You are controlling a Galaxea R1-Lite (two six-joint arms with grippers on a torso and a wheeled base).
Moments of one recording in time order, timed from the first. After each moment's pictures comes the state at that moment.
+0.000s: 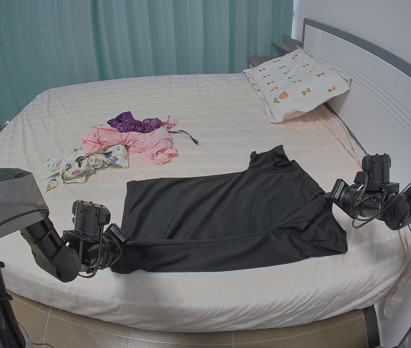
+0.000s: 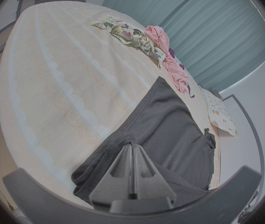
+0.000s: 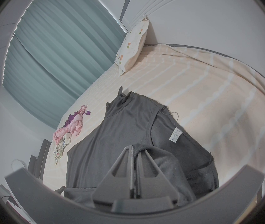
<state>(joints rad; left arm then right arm) -0.26 2.12 -0.61 -0.82 0.14 -1.03 0.11 2.00 -0.84 -0.64 0.08 0.64</state>
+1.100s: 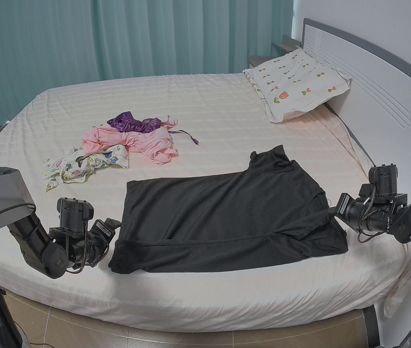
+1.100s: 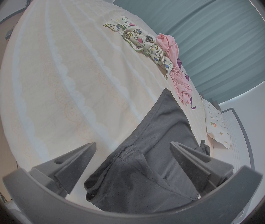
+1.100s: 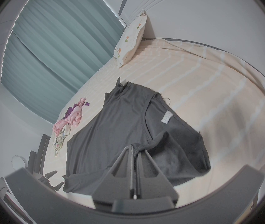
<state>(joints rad) -0.17 2.09 -0.58 -0.84 0.06 -1.08 0.12 1.91 -0.69 -0.64 0.09 0.63</state>
